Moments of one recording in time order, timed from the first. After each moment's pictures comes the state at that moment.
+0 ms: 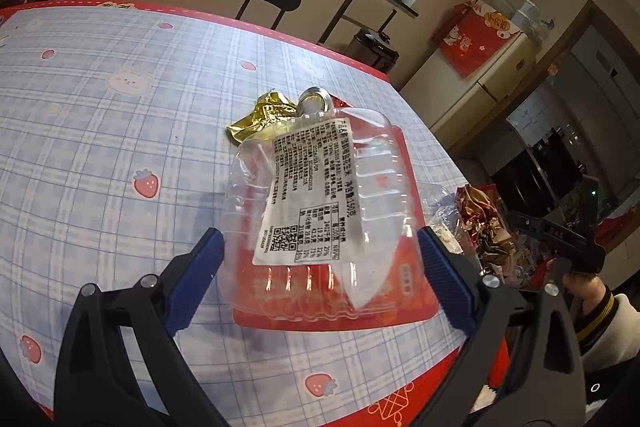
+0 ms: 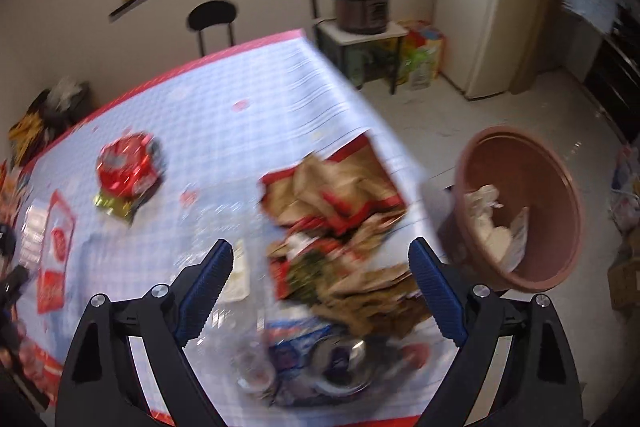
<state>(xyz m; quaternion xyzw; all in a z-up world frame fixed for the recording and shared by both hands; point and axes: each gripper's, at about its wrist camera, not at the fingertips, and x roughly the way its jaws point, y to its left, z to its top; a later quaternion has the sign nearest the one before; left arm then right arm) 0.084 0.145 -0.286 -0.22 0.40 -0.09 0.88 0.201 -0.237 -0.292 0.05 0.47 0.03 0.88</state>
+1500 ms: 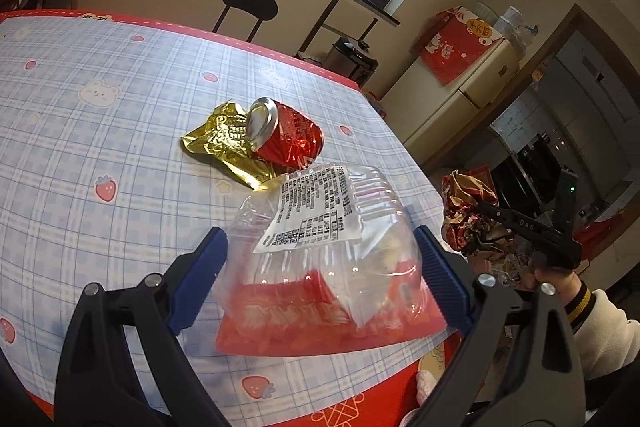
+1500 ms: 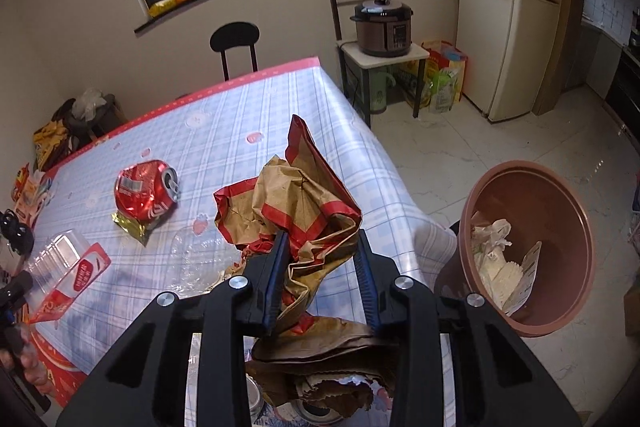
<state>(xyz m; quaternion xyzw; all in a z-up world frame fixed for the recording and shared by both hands) 0.084 0.105 -0.259 -0.23 0.38 -0.11 0.89 0.213 -0.258 -0.276 0.06 0.43 0.09 0.90</state>
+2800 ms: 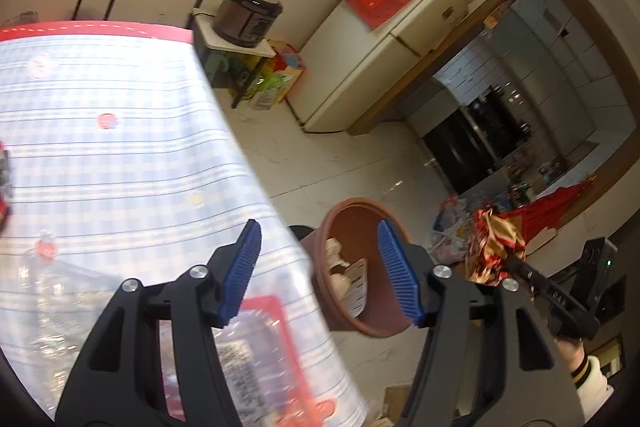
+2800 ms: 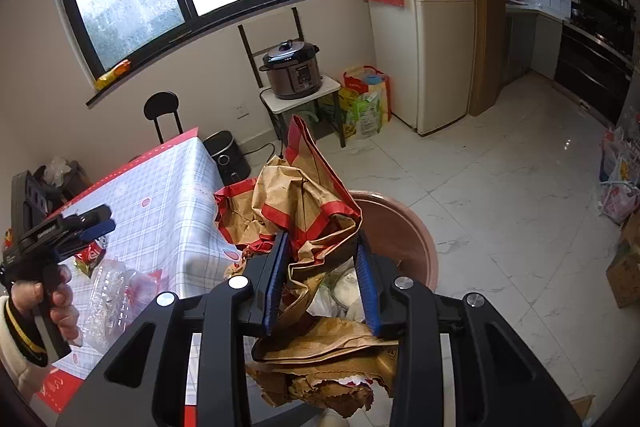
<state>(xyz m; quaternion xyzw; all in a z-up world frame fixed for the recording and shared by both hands) 0.256 -0.173 -0.260 -0.21 0.43 -0.23 0.85 0.177 -0.521 -0.243 0.11 0.38 0.01 0.92</state>
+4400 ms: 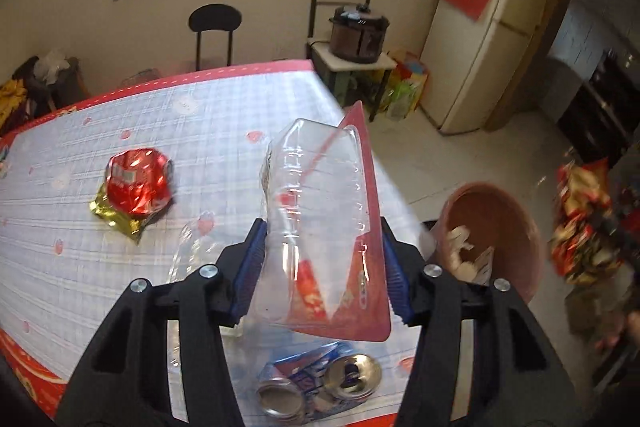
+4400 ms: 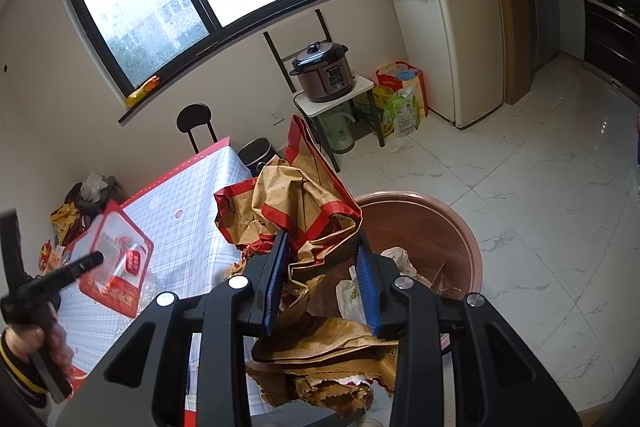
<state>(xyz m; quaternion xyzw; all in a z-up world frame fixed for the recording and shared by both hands) 0.194 -0.190 -0.208 -0.05 0.43 0.00 0.90 0.191 -0.532 -0.260 0.17 0.36 0.08 0.91</state>
